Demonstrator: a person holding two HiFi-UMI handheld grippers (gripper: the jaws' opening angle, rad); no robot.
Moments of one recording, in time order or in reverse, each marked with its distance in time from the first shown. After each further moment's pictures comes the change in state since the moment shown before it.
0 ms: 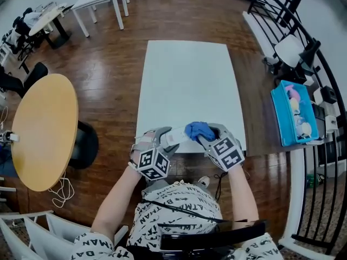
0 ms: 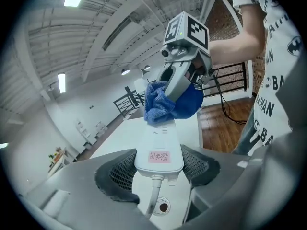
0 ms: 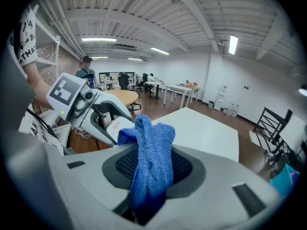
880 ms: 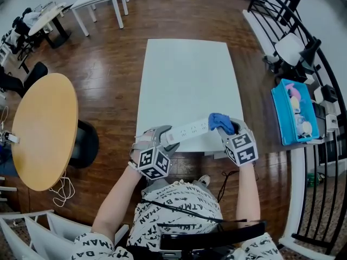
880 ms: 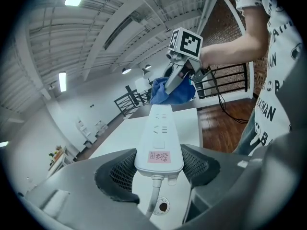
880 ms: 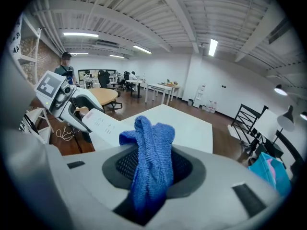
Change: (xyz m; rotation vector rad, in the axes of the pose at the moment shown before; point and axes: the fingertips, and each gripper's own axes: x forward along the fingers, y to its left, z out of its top) left arm 0.000 0.002 0.005 -0.012 0.011 0.004; right arm -0.039 -0.075 -0.034 0.094 0.029 -0.214
